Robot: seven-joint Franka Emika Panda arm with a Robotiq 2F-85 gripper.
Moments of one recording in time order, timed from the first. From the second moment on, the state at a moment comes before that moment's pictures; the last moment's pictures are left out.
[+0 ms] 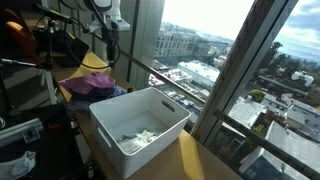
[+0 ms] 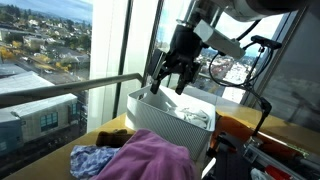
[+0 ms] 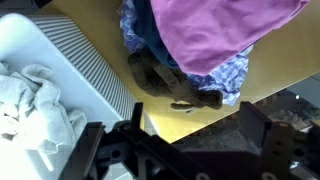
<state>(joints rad) 0.21 0.09 0.17 -2.13 -0.08 2.34 0.83</state>
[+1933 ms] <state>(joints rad) 0.06 0.45 -0.31 -2.37 -0.30 2.78 0.81</state>
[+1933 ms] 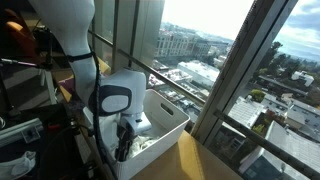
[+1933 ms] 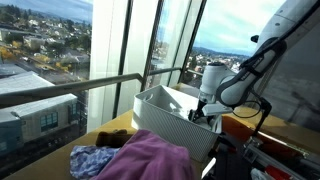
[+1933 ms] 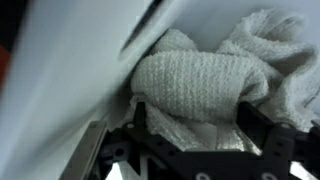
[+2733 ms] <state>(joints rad) 0.09 0.43 -0.31 -2.36 -0.20 2.77 0.81</state>
